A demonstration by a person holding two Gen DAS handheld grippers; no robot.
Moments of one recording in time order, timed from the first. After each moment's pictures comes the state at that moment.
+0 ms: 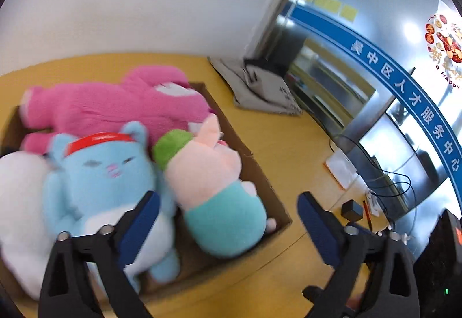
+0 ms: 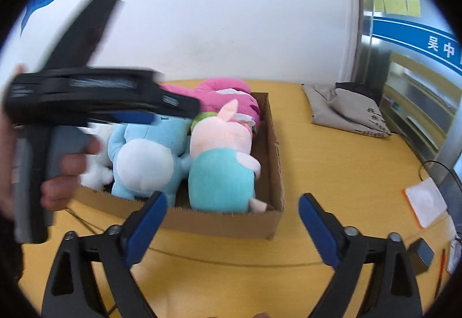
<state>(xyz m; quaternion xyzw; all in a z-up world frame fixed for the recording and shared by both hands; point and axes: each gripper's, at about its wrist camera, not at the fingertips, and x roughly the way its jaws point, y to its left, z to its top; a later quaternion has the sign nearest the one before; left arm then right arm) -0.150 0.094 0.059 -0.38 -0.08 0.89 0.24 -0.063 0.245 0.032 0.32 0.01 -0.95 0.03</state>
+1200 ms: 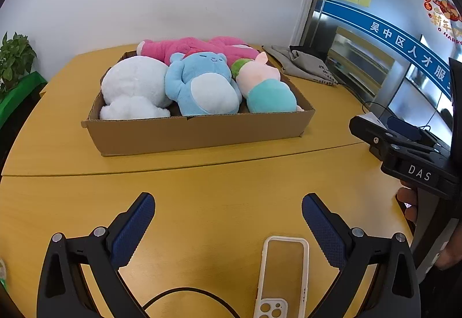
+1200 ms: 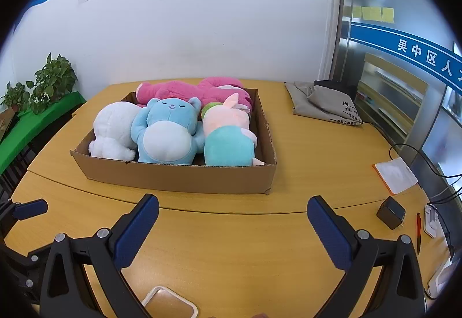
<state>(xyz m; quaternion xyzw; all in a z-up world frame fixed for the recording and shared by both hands) 0.068 0.035 0.026 -0.40 -0.04 0.91 0.13 0.034 0.222 0.061 0.32 0.01 -0.95 -0.01</state>
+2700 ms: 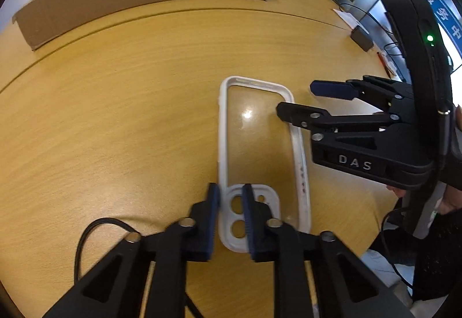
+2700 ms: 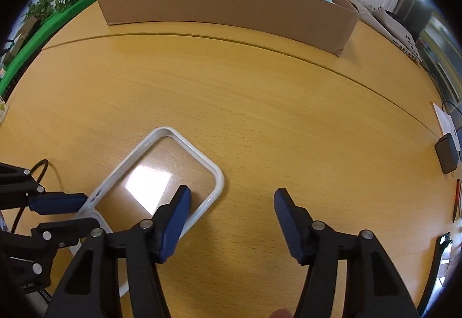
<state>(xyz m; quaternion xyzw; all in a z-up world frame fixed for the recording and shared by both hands) 0.128 0.083 -0.095 -0.58 0.00 0.79 0.20 0.075 0.190 -0.088 0.53 0.08 -0.84 0.10</state>
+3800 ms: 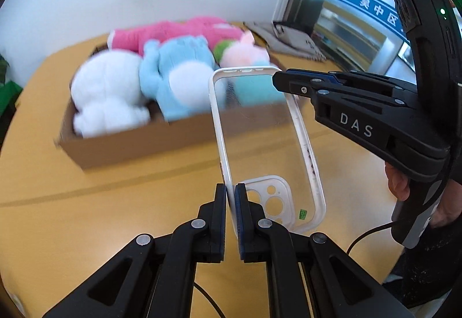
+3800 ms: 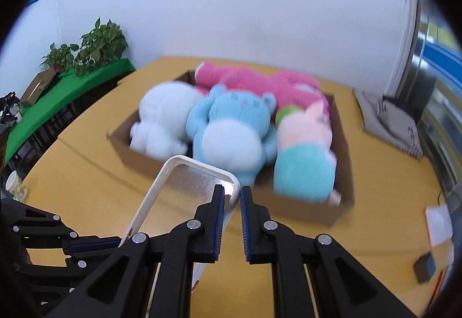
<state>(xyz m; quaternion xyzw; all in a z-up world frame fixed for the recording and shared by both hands) -0.001 0.037 0.037 -0.44 0.00 0.88 0.17 -0.060 0.151 0.073 0.35 0.08 -0.92 0.13</state>
